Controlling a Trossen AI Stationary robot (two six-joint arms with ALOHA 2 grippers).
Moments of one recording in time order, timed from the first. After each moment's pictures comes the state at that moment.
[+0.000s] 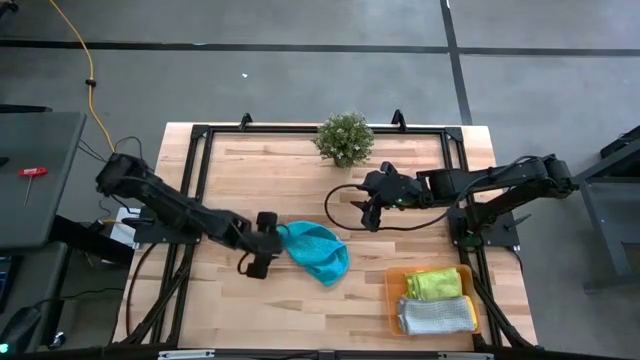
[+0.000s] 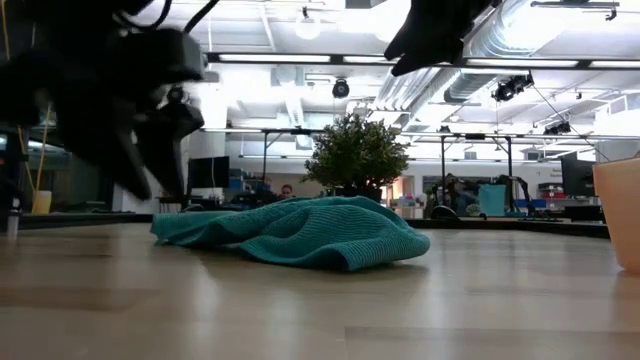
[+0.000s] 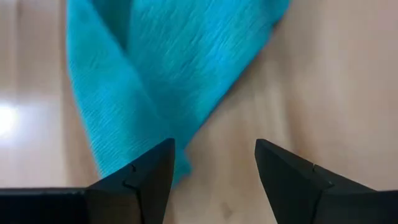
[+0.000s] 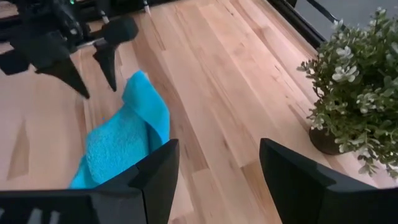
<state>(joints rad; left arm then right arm) -0.24 1.46 0.71 -0.35 -0.21 -0.15 0.09 1.29 1.06 -0.47 0.33 0.31</state>
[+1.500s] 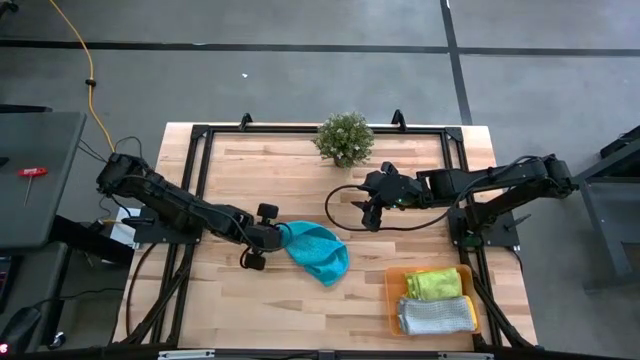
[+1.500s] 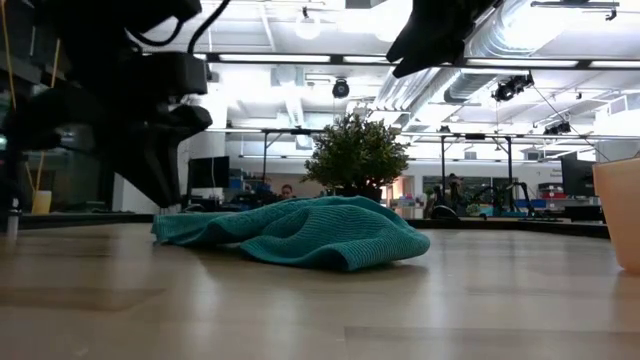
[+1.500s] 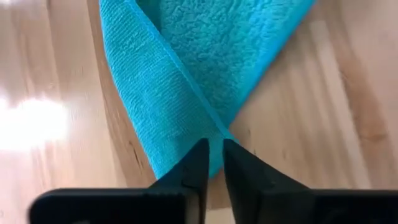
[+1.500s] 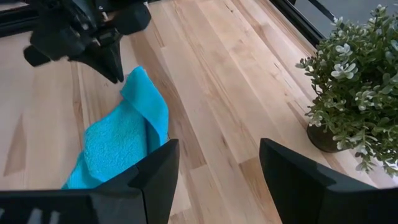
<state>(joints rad) -0.19 1.46 0.72 -0.44 -0.26 0.02 0.09 1.29 1.06 -0.49 0.33 0.31</state>
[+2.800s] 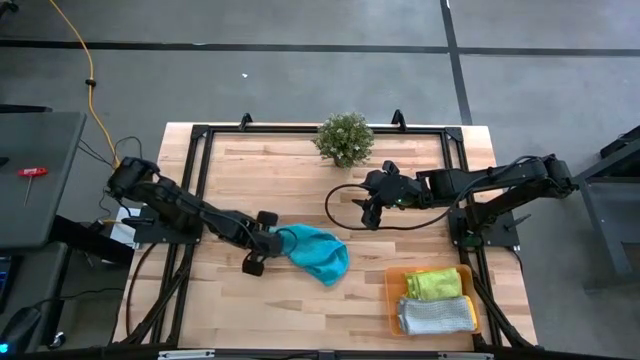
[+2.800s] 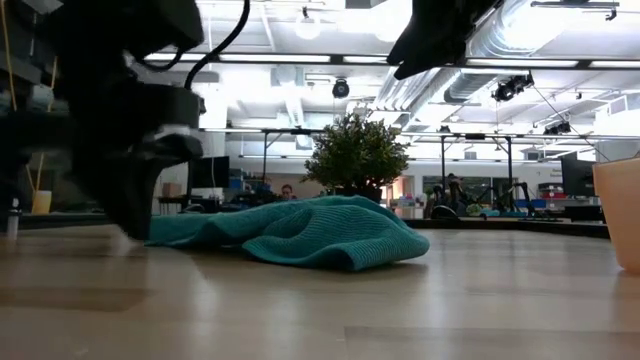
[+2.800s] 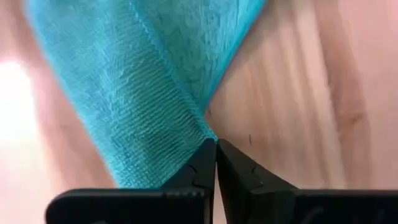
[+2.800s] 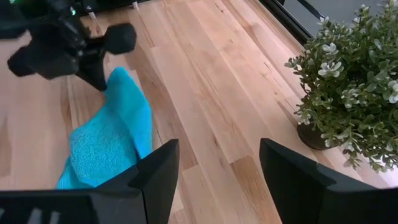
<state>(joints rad) -0.21 1.56 0.74 -0.46 -0.16 -0.05 0.09 1.29 1.06 -0.50 0.37 0.32</state>
